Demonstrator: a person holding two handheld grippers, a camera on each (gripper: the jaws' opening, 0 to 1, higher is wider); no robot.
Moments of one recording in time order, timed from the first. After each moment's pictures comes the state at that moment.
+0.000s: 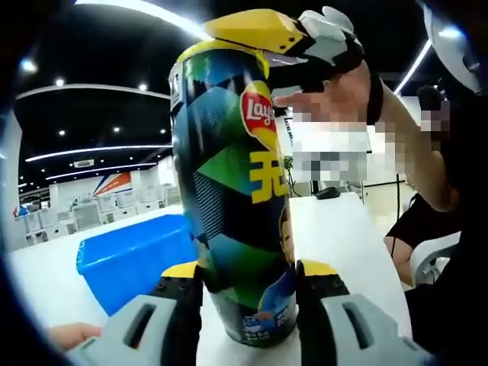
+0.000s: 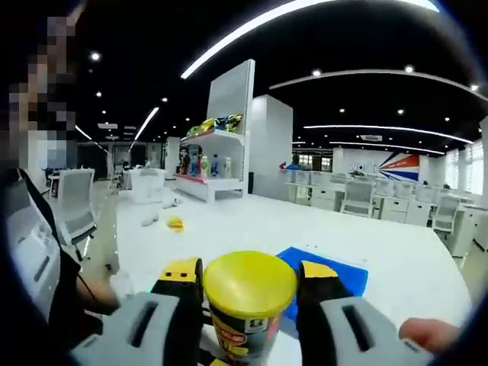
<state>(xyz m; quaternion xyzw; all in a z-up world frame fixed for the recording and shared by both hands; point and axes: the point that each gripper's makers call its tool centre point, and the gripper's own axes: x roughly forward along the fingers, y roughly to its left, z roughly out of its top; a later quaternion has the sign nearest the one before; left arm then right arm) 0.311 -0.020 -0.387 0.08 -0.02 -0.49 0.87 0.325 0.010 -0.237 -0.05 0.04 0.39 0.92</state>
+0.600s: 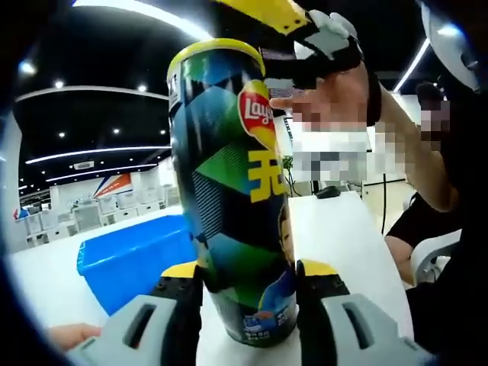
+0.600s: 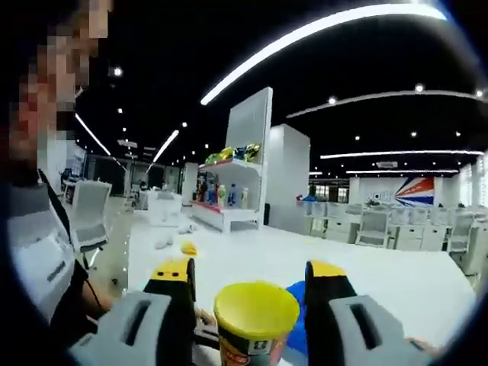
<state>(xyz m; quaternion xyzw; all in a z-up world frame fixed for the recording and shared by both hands) 0.308 -0.021 -0.386 0.08 -0.02 -0.49 0.87 0.313 0.008 -0.184 0.01 -0.10 0.43 0.90</state>
